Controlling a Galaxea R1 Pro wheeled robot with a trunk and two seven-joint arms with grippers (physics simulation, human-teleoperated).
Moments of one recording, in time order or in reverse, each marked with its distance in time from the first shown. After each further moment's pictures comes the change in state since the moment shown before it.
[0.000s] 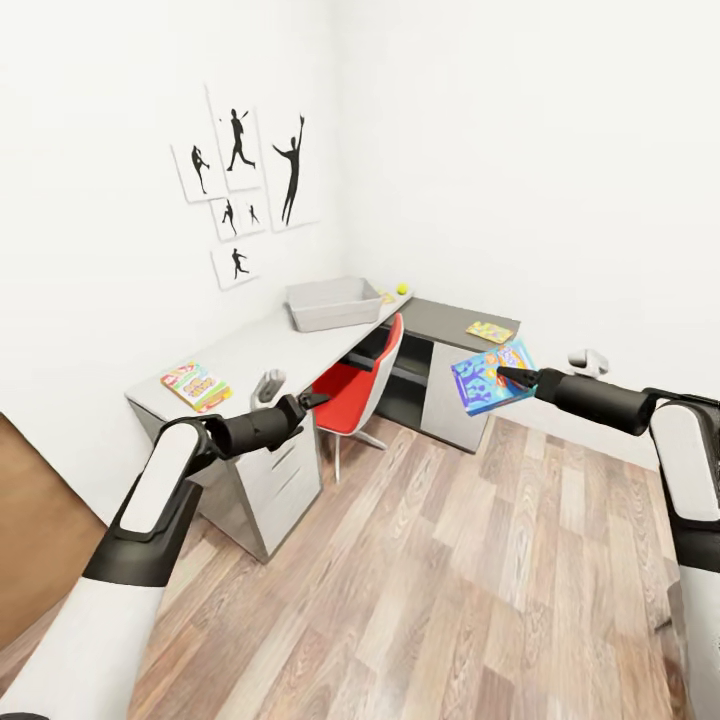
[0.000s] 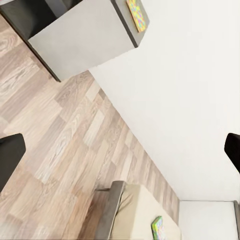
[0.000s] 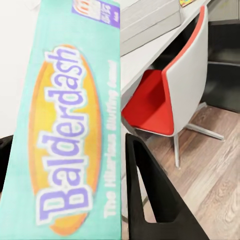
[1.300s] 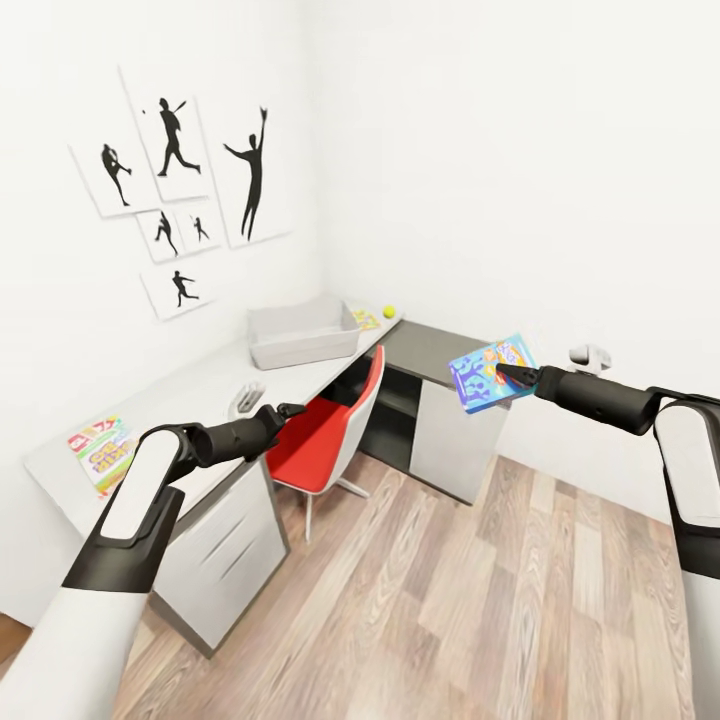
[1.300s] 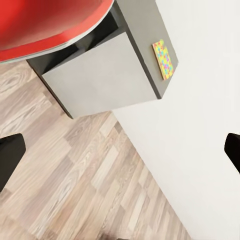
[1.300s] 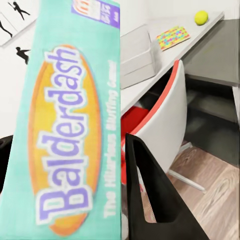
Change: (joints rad) left arm 0.027 0.040 0.055 0.008 0.006 0.003 0.080; right arm 0.013 0.000 0.004 -0.059 -0.008 0.000 -0.004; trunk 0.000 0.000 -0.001
